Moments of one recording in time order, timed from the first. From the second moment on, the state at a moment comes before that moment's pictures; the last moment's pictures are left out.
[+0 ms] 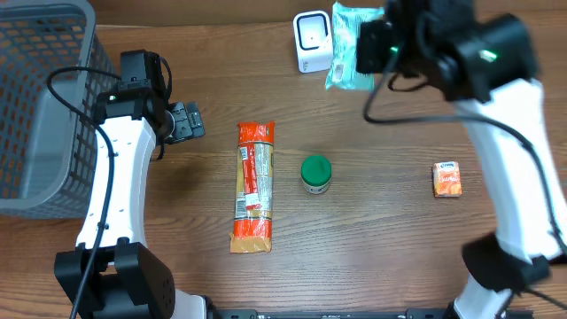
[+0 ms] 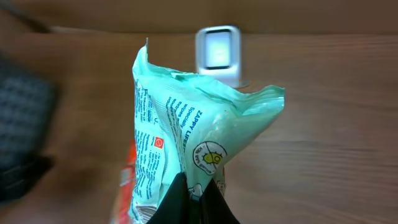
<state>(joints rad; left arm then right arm) 0.11 1.66 1.47 -1.04 -0.13 -0.20 0.45 1.92 2.42 -1.33 0.02 0.34</state>
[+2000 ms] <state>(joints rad) 0.11 1.66 1.47 -1.04 -0.13 -0.20 0.66 2.82 2.42 0.19 0.91 -0.79</state>
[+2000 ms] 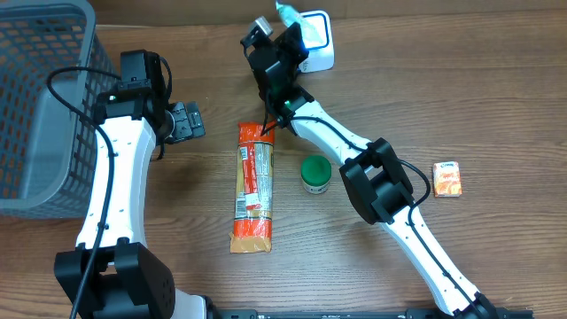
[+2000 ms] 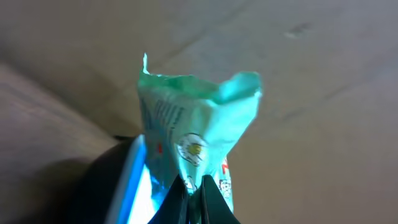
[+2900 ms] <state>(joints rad) 0.11 1.66 1.47 -1.04 -0.13 -0.20 0.66 2.82 2.42 0.04 0.87 -0.79</state>
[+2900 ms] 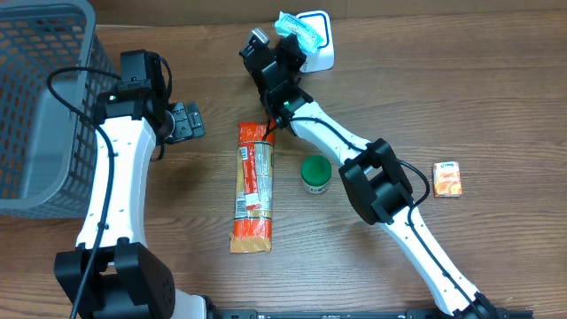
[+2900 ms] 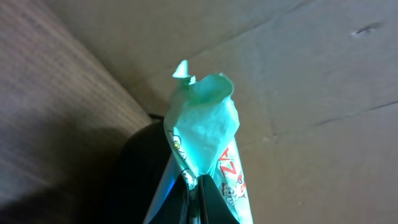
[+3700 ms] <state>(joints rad) 0.11 1.66 1.47 -1.04 -0.13 -0.20 0.66 2.82 2.42 0.02 0.89 -0.79</state>
